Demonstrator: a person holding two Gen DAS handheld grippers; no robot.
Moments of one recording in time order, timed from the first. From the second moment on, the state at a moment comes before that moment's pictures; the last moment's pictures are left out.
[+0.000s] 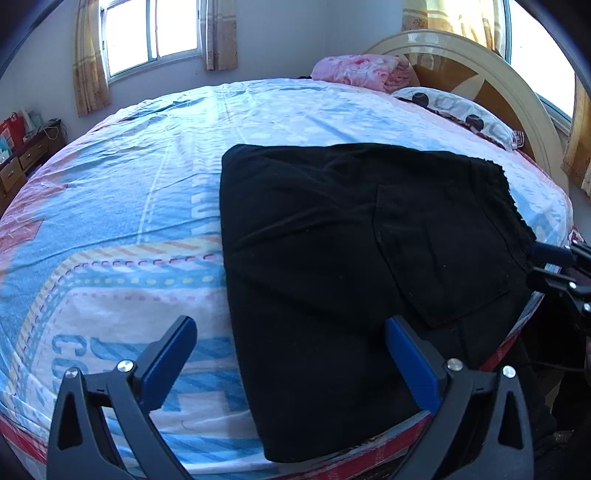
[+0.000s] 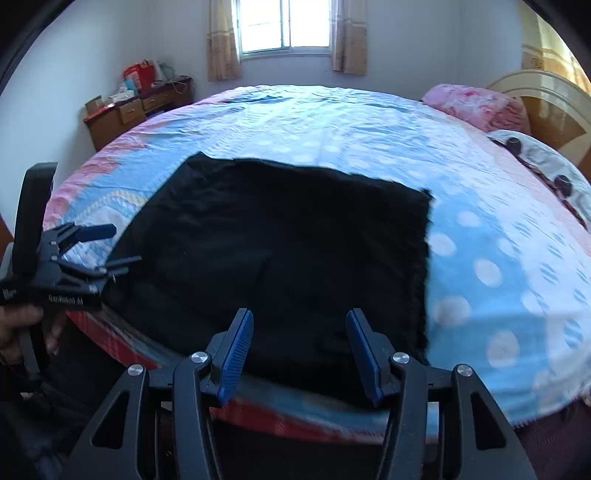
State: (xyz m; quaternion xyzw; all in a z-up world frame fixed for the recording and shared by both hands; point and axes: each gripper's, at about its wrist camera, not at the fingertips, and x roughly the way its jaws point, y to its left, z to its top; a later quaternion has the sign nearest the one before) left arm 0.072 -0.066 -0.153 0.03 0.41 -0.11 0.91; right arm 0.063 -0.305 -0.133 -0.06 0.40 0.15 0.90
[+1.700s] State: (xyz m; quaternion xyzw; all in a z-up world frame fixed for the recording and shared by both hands) left arm 0.054 -0.054 -0.156 0.04 0.40 -0.13 0.91; right arm 0.039 -0.351 -0.117 -0.09 0.41 0.13 0.90
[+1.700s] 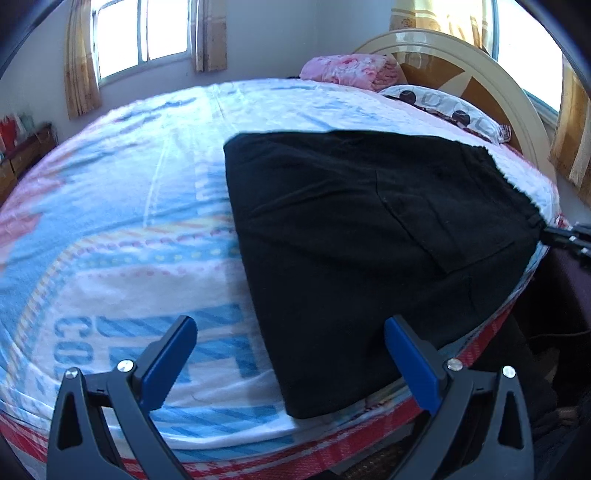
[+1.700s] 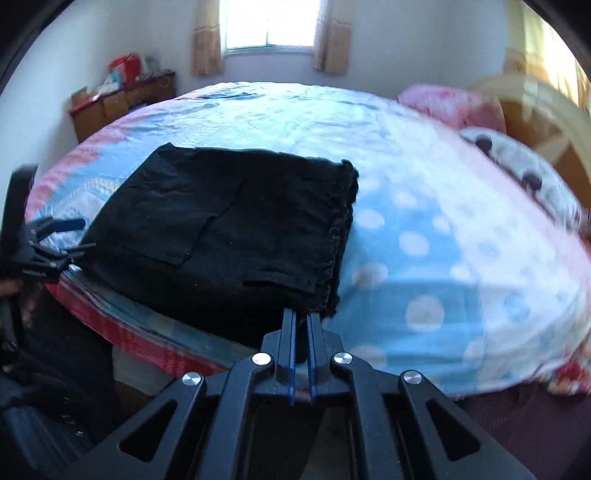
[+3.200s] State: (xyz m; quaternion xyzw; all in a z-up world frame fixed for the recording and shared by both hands) left arm 0.199 -0.069 -0.129 0.12 0.40 -0.09 0.91; right arm 0.175 -0.295 -0.114 -0.03 0.41 0.17 0.90
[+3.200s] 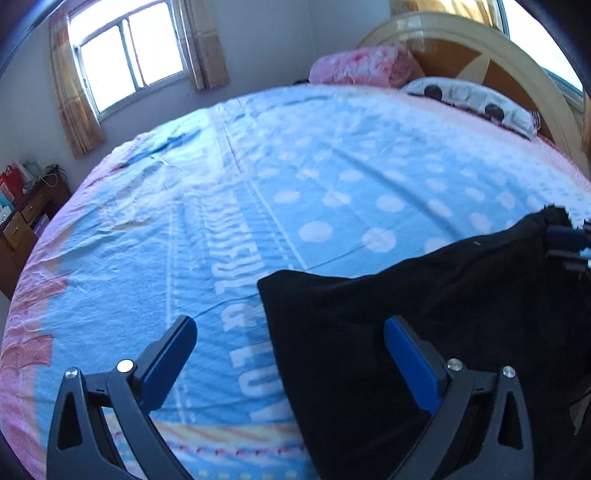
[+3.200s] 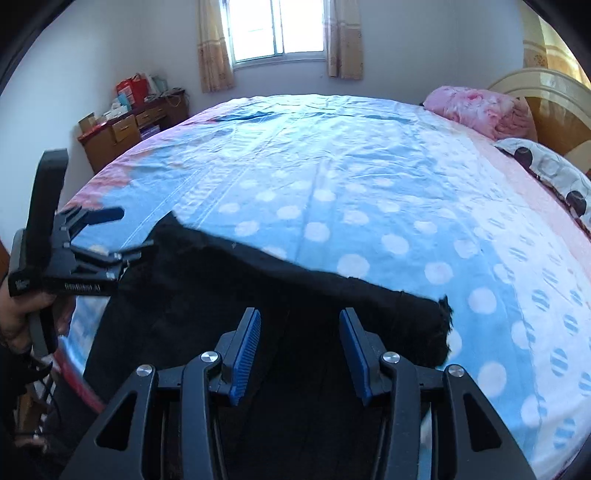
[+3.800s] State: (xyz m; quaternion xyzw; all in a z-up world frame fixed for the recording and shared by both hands) left arm 0.183 -0.059 -0.119 0.06 0.38 -0.11 0.91; right arm 0.168 -0.329 -0.132 -0.01 0.43 0.17 0.89
